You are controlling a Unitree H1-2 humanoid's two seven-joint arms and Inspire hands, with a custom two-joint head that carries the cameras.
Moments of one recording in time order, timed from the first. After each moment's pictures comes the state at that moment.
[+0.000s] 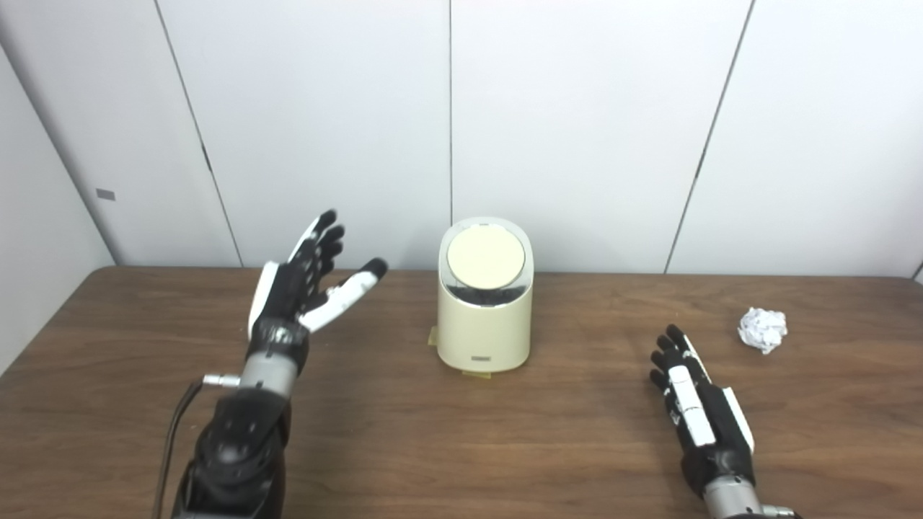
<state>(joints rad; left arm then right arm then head) -0.41 0.18 0.00 -0.24 0.10 0.45 -0.01 -0.09 -0.04 -0.06 -0.02 0.10 0.10 -0.02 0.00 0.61</state>
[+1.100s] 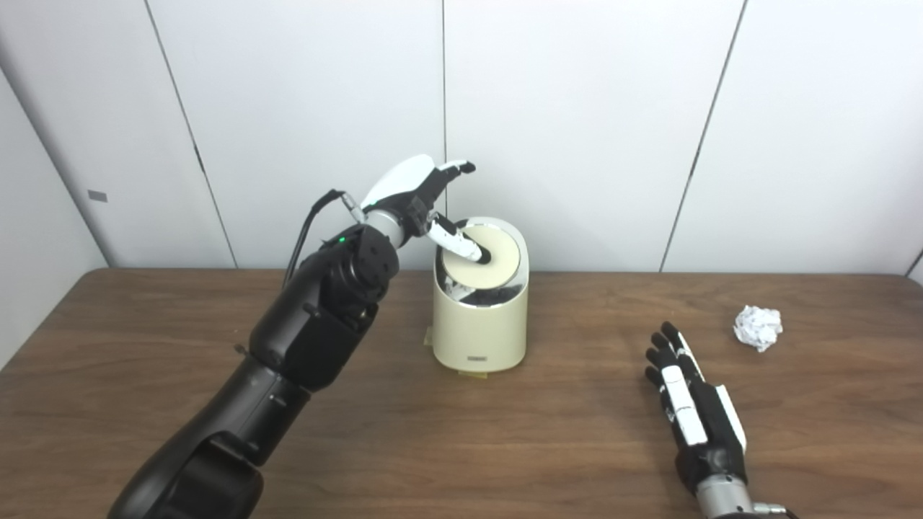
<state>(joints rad) -0.91 0.26 -0.43 0.31 0.59 0.42 -0.27 -0.10 -0.02 -0.04 0.01 0.05 0.05 -0.04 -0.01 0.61</state>
